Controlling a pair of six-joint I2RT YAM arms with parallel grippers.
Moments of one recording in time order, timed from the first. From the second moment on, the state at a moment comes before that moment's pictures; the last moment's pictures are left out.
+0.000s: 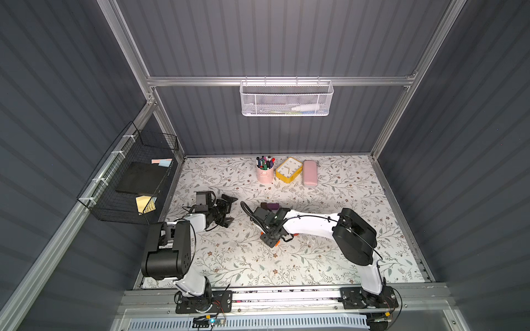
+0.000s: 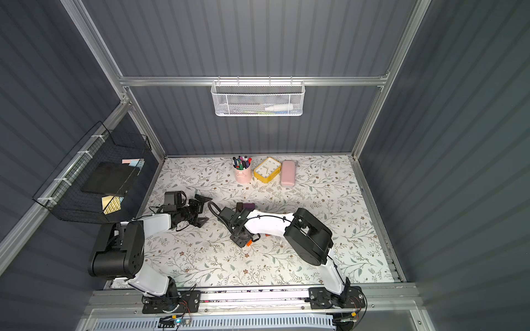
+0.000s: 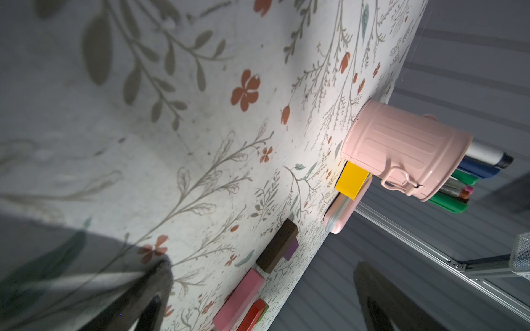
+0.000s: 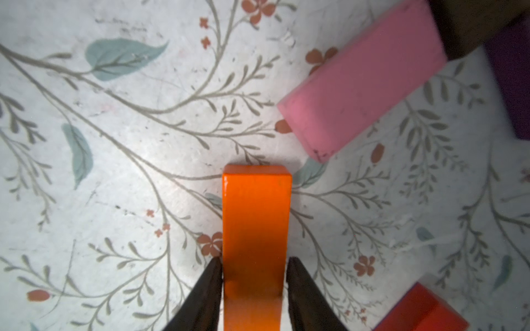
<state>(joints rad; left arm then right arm) 0.02 1.60 0.69 0.08 0.59 -1.27 1.09 2.05 1.46 -0.73 0.13 0.11</state>
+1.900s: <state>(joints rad) 0.02 1.57 0.68 0.04 0.60 -1.24 1.06 1.99 1.36 -0.77 0.15 0.23</state>
